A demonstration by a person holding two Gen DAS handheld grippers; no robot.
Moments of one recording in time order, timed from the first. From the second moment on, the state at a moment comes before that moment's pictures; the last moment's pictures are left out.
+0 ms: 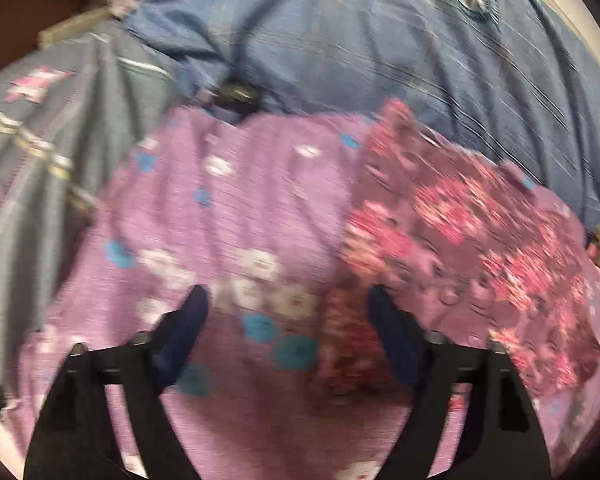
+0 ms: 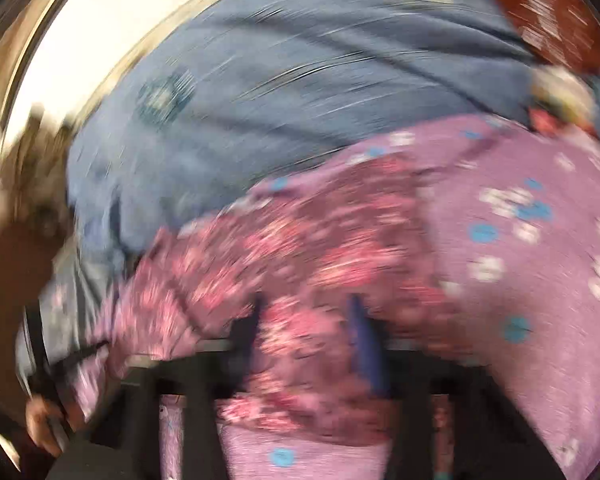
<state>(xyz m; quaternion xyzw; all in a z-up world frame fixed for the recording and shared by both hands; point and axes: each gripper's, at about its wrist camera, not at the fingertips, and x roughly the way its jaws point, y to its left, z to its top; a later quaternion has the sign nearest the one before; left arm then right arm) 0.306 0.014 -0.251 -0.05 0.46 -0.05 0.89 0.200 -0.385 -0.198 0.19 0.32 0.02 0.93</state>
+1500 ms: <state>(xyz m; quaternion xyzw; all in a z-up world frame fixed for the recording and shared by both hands) 0.214 -0.276 -0.155 0.13 0.33 -0.31 0.88 0.222 -0.486 -0.219 0.34 0.33 -0.02 0.88</state>
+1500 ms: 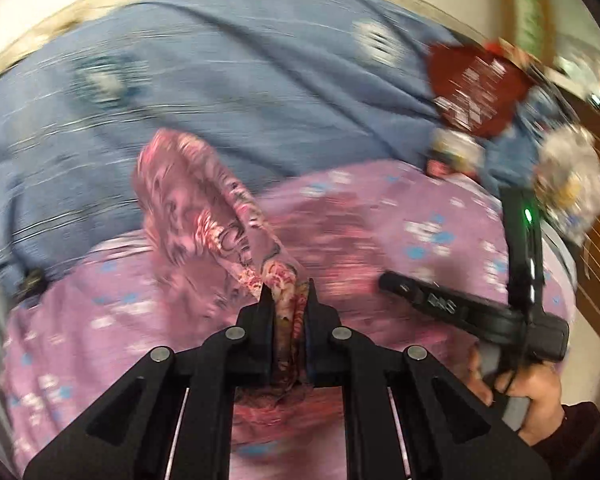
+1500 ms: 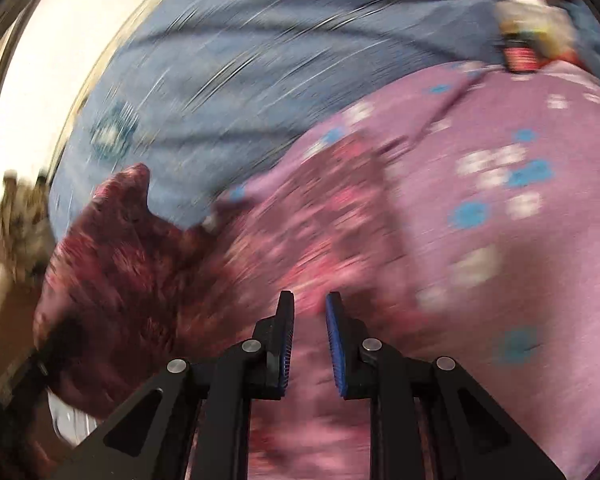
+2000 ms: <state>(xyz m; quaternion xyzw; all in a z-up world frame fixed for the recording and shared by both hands) 0.172 -0.277 -0.164 0.11 0.27 -0.39 0.88 0.204 -0.558 -0.219 0.39 0.29 -0.04 0.87</state>
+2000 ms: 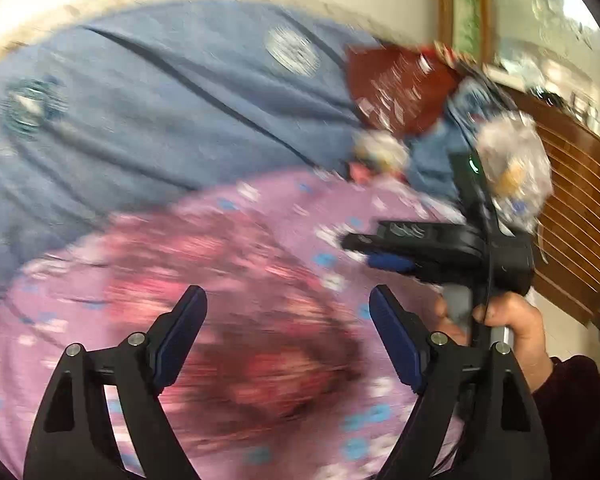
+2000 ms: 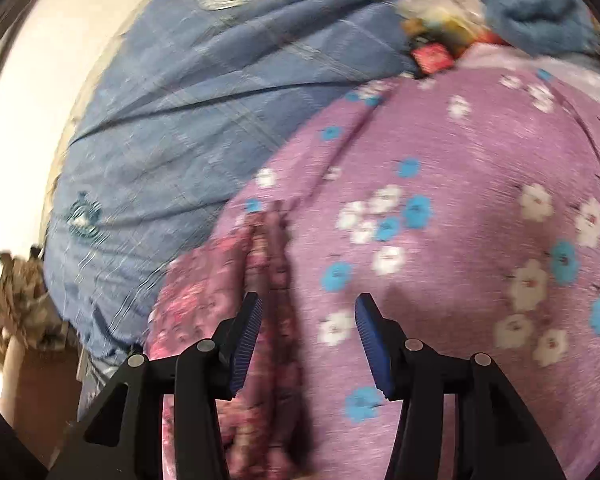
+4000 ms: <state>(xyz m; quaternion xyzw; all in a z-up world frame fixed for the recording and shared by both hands) 0.246 -0.206 -0.187 0.12 0.29 -0.18 0.93 0.192 -0.395 -0.156 0.09 0.32 -0.12 0.94</state>
